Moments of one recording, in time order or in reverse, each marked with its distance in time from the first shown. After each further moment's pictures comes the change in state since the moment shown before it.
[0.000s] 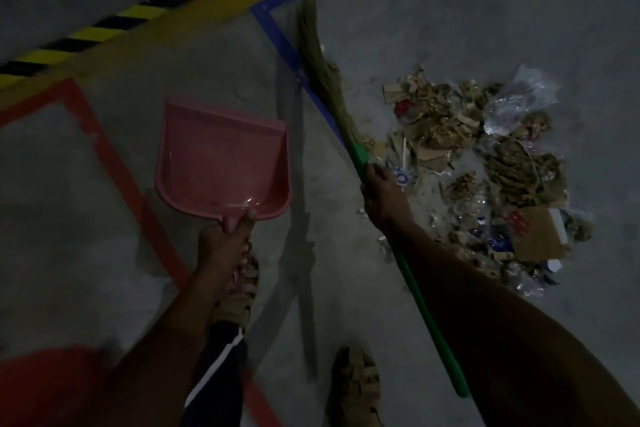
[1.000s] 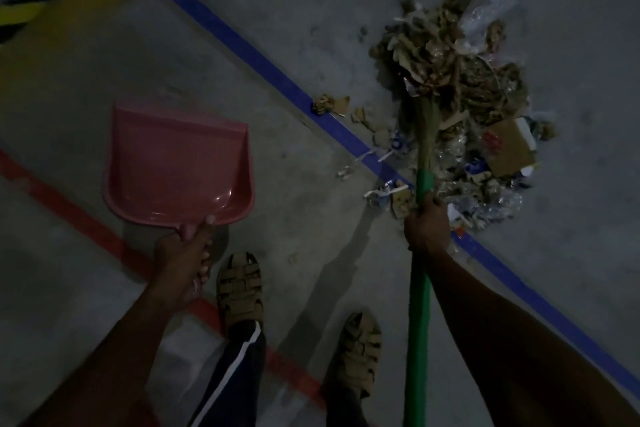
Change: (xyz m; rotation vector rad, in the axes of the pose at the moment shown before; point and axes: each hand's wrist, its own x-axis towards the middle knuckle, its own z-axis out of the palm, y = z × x) left_hand 0.052 0.019 -0.032 0.285 -0.138 -0.057; right_hand -0.124 0.053 0.028 0.130 0.186 0.884
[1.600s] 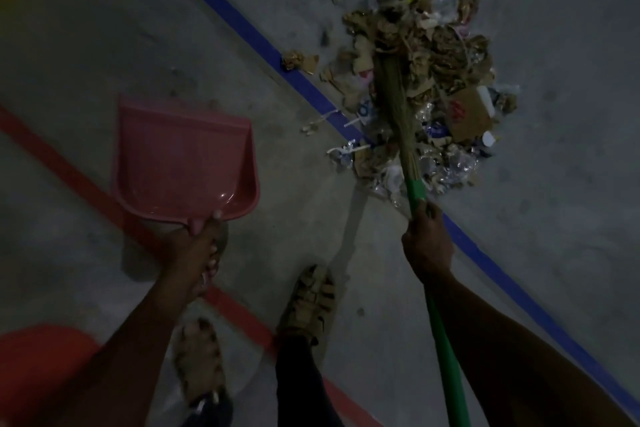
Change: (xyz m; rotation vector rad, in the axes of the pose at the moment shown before) left_hand -0.135 -0.118 0.062 -0.100 0.005 0.021; right_hand -0.068 0.170 -0.045 -0.223 -0.027 -0.190
